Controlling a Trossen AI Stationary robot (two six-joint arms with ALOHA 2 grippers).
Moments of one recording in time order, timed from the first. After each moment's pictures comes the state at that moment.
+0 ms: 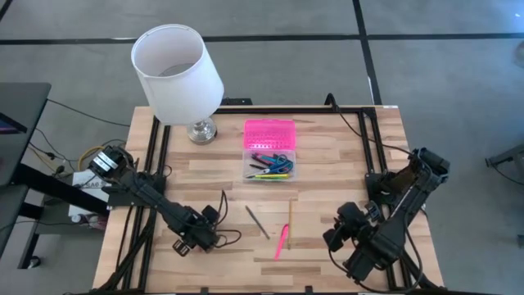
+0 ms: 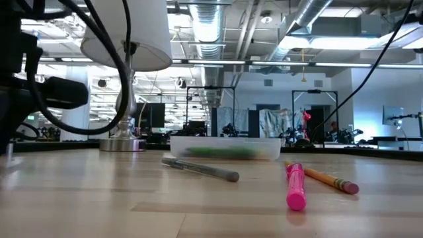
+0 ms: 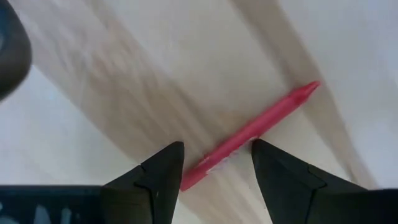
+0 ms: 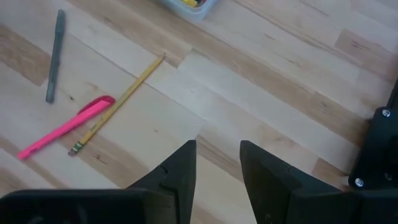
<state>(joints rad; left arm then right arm) -0.64 1.67 0.88 -0.64 0.04 0.04 0.92 1.69 1.43 -1.57 0.52 1.93</state>
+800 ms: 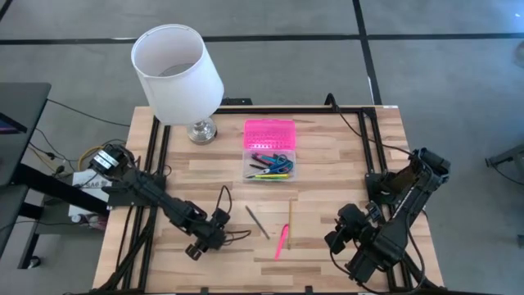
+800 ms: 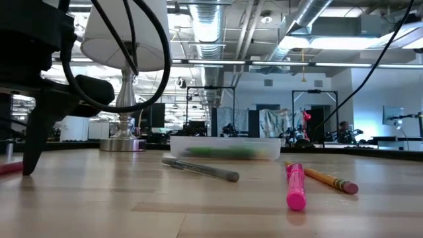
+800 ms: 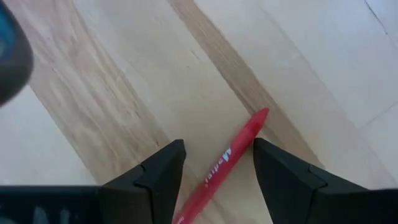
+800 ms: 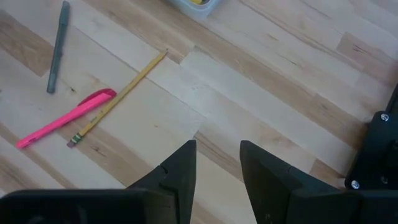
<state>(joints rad) -0.55 1.67 0.79 -0.32 0.01 0.06 0.94 1.69 1.43 -1.57 0.52 1.90</state>
